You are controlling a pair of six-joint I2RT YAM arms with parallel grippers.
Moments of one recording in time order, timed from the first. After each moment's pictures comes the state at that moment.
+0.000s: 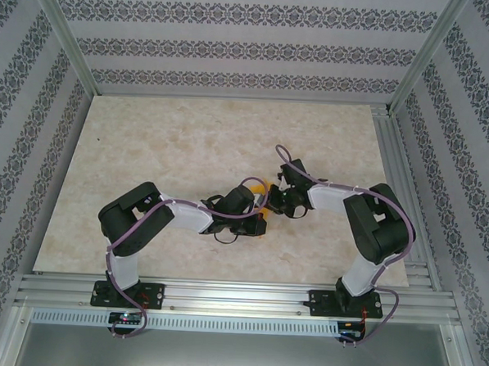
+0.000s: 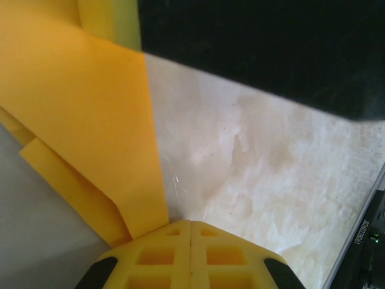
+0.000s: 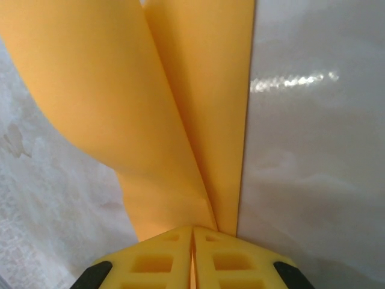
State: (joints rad) left arm -0.90 1.87 0.86 0.19 0.37 -0.85; right arm 0.46 1.74 0.84 -0.20 -0.41 0.74
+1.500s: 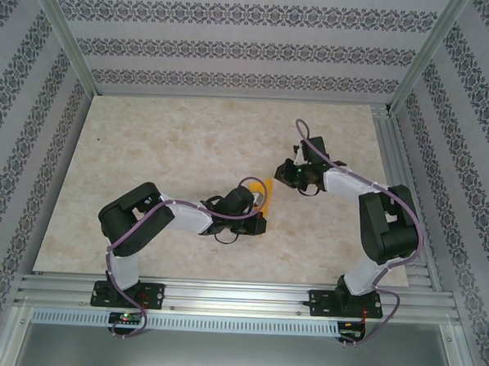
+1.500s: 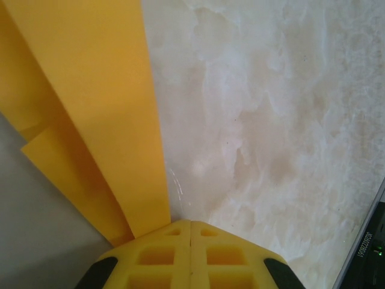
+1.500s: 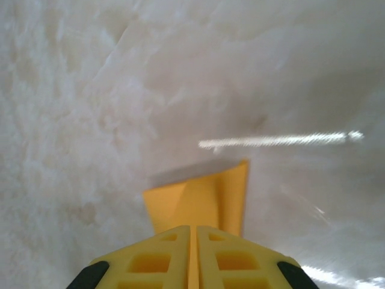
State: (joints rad) left arm -0.90 1.87 0.85 0.22 0.34 -0.86; right arm 0.33 1.70 0.97 -0.22 -0.43 0.64
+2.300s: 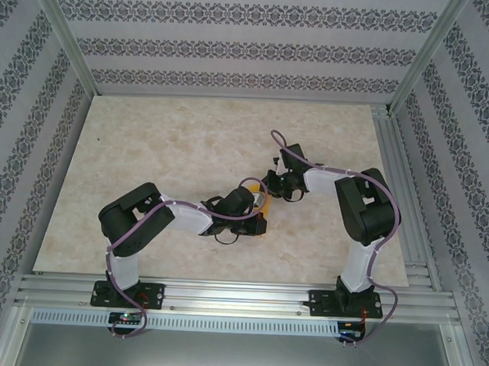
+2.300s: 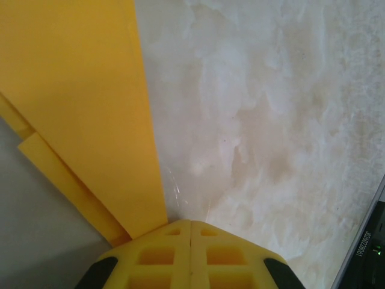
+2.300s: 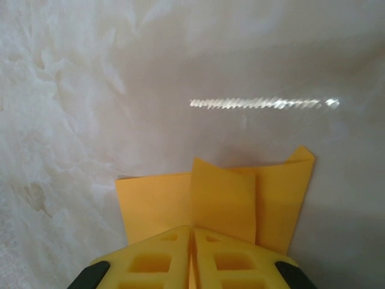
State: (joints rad) left arm -0.91 1.87 0.84 0.23 0.34 -0.87; right arm 0.39 1.91 1.05 -0.21 -0.45 0.58
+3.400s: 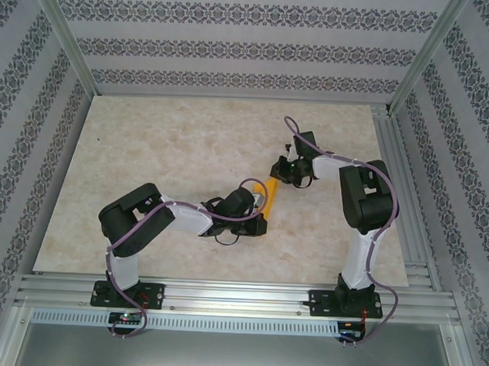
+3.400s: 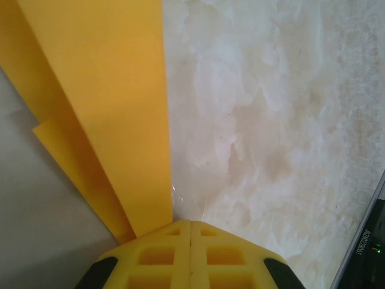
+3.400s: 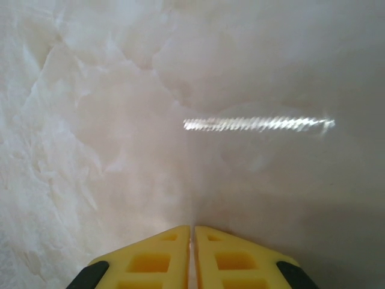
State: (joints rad) left arm -0.91 1.87 0.84 0.24 0.33 -0.87; right arm 0.26 2.01 1.19 -0.25 -0.45 0.53
